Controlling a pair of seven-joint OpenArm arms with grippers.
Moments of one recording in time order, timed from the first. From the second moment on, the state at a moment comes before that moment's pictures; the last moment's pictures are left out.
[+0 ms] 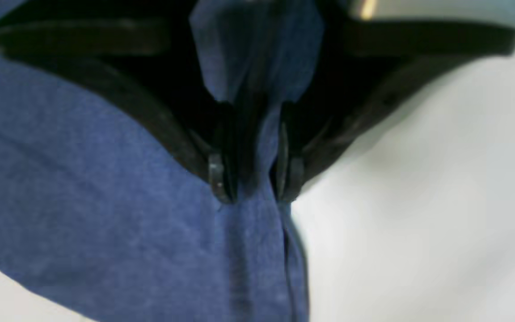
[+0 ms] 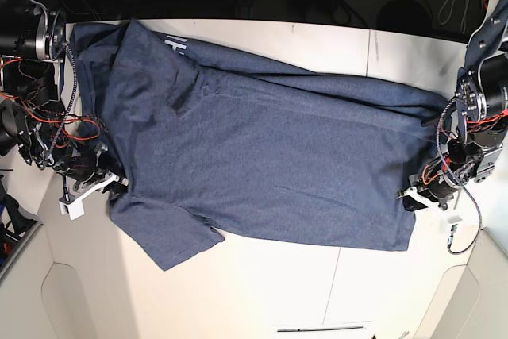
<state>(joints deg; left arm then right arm) -39.3 -23.2 -10.4 6.4 -5.8 -28.5 0.6 28.0 17.4 3.5 27.5 32.5 31.7 -31.4</state>
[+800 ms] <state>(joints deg) -42.9 -21.4 -10.4 6.4 -3.4 -23.7 -2.5 28.0 17.4 3.5 27.5 32.7 31.8 -31.4</state>
